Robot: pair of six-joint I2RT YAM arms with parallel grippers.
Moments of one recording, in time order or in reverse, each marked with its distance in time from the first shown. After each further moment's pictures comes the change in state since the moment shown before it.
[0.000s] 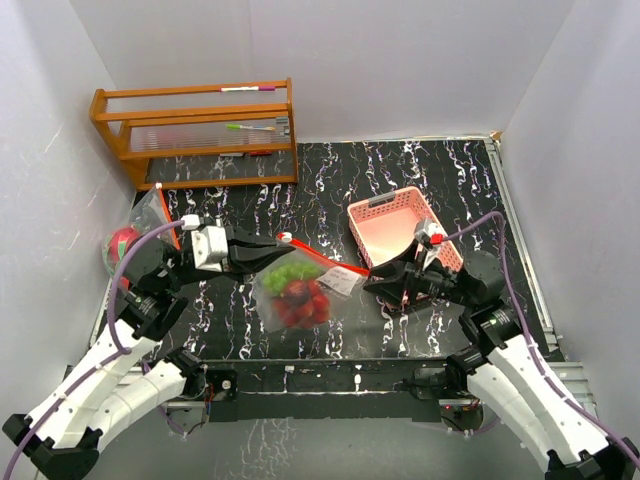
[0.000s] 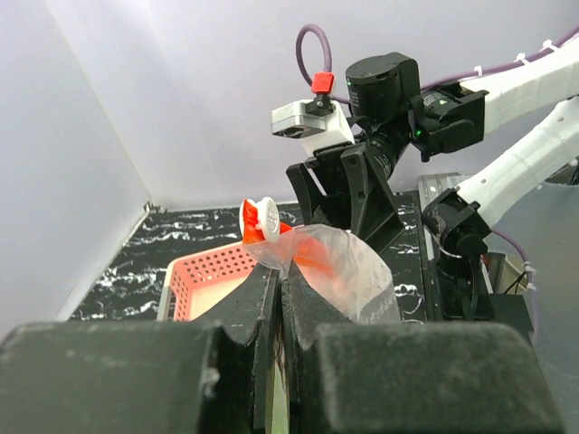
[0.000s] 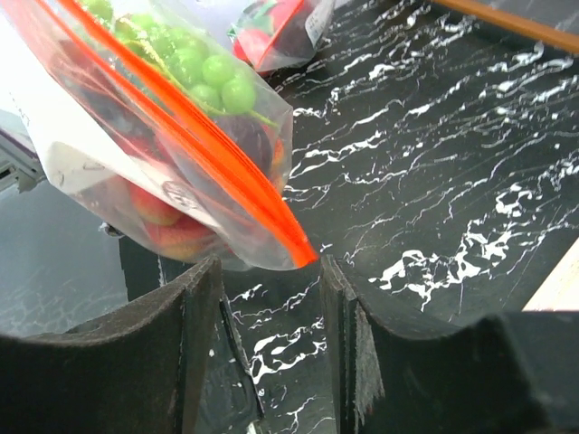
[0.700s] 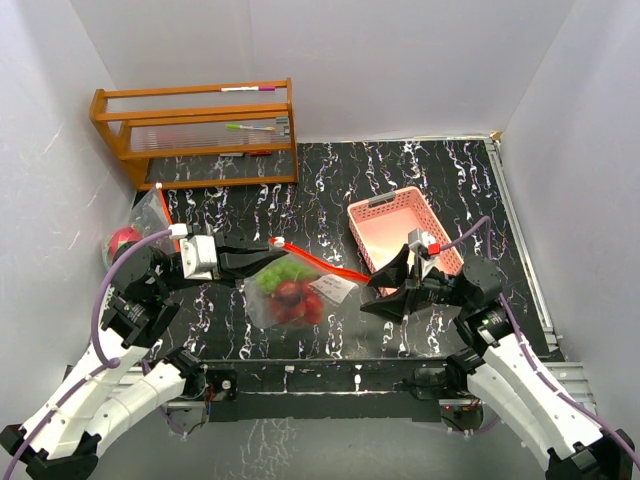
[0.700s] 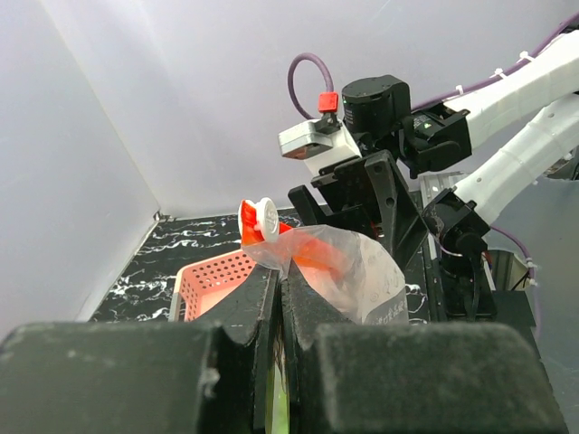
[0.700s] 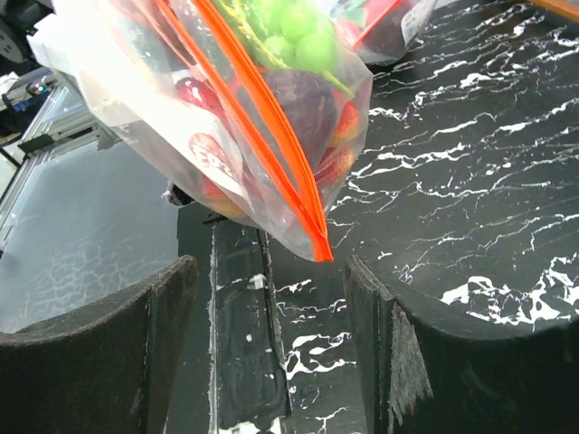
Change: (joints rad) left arm 0.000 -0.056 0.040 -0.074 0.013 0.038; right arm 0.000 0.000 -0.083 0.190 -0.205 0.062
